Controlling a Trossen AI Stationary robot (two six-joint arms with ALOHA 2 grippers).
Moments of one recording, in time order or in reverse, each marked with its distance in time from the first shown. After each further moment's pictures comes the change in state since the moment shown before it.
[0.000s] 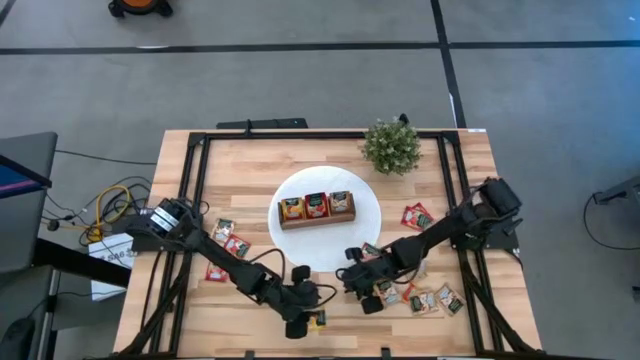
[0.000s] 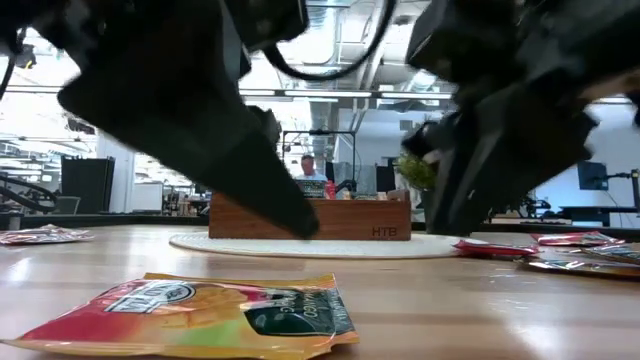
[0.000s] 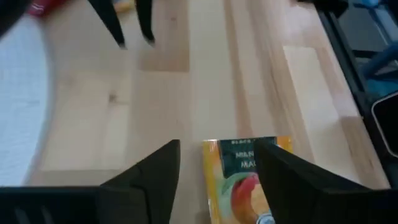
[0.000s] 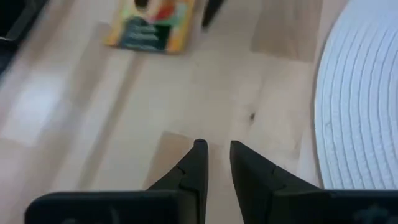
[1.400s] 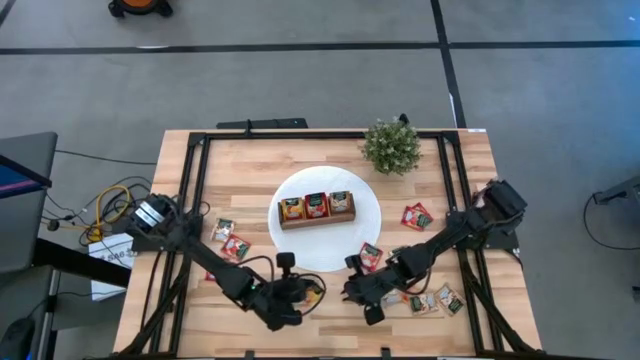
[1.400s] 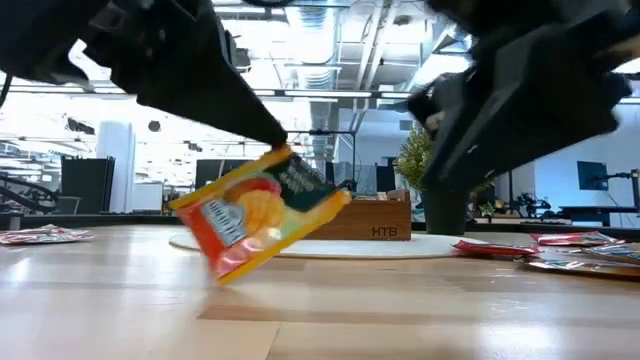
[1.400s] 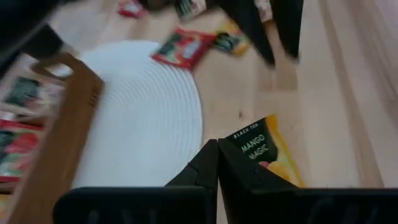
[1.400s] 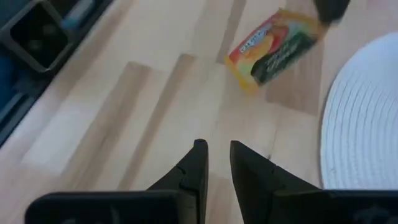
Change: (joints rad) left arm -0.087 -0.113 -0.002 -0.238 -0.518 0.127; right arm 0.077 0.004 0.000 0.122 0.137 -0.027
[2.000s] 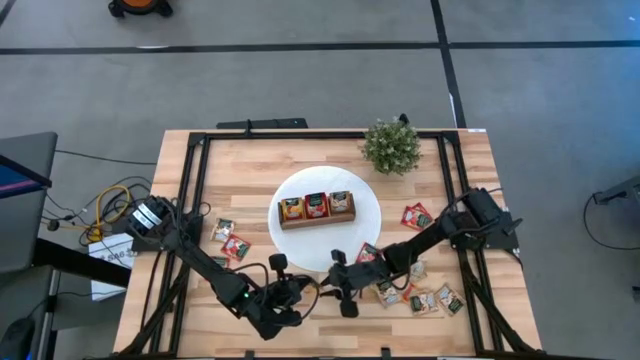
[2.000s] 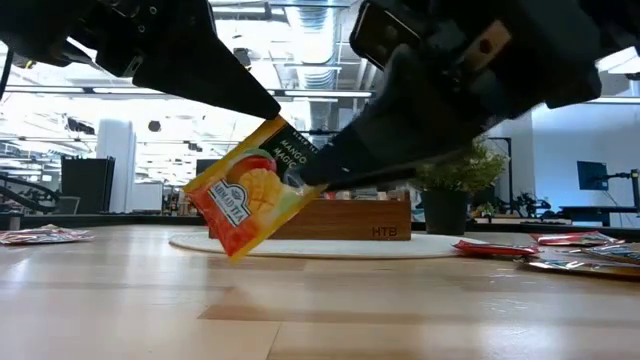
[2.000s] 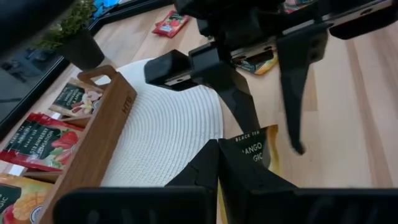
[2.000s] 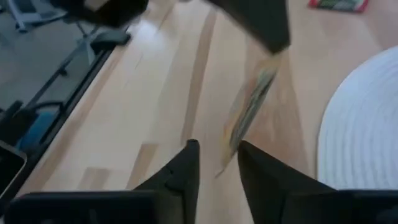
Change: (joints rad) left arm -0.052 0.000 0.002 0.006 -0.171 -0.055; right arm -0.093 0.169 0.000 0.431 -0.015 0.142
